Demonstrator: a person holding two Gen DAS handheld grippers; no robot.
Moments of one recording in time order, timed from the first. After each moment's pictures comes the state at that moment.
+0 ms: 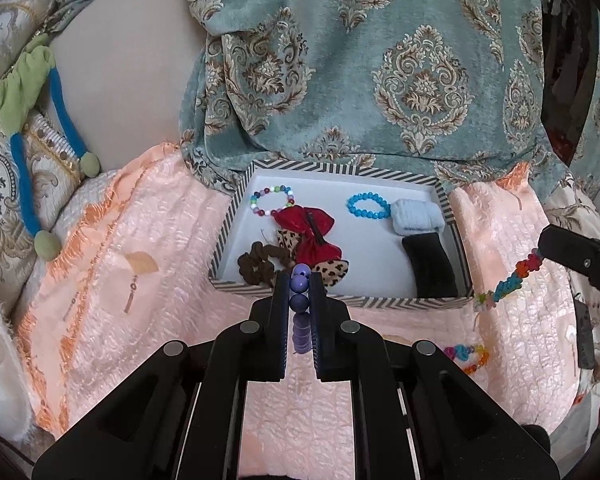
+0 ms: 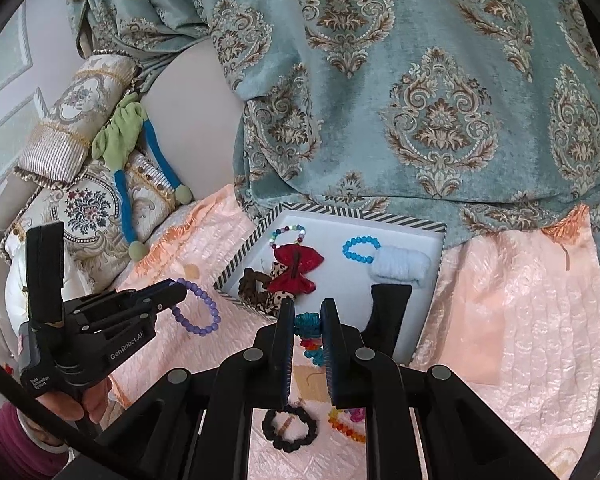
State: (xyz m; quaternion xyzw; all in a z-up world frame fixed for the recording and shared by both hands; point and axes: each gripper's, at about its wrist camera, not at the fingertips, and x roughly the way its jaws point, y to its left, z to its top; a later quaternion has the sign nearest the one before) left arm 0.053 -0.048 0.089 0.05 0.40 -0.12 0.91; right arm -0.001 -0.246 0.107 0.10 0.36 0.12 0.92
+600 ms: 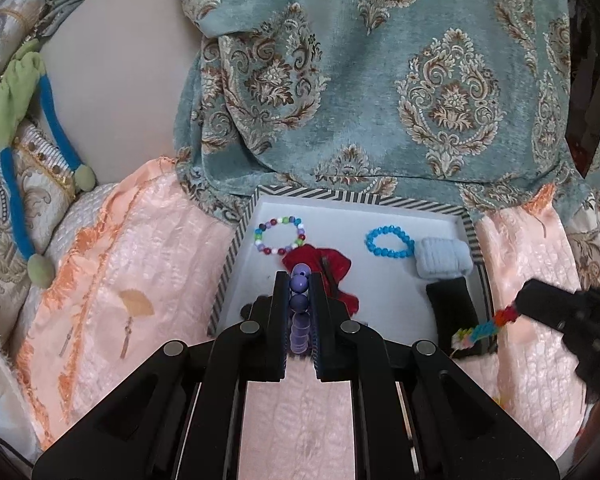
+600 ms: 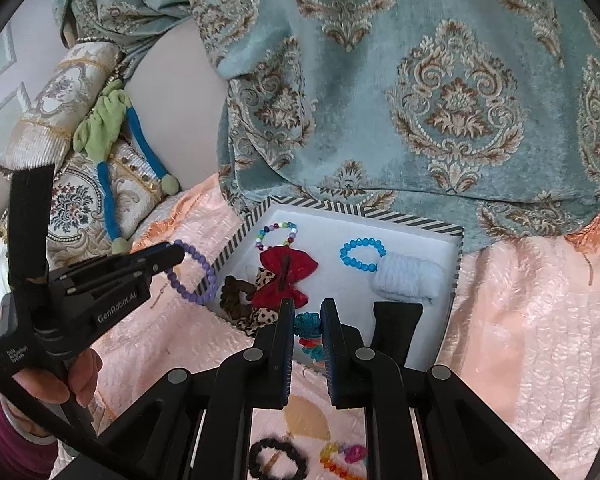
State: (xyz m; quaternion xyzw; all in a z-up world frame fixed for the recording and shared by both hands) left arm 0.130 -0.065 0.084 0.05 0.41 -0.10 0.91; right arm 0.068 -0.246 0.076 0.10 0.40 0.12 0.90
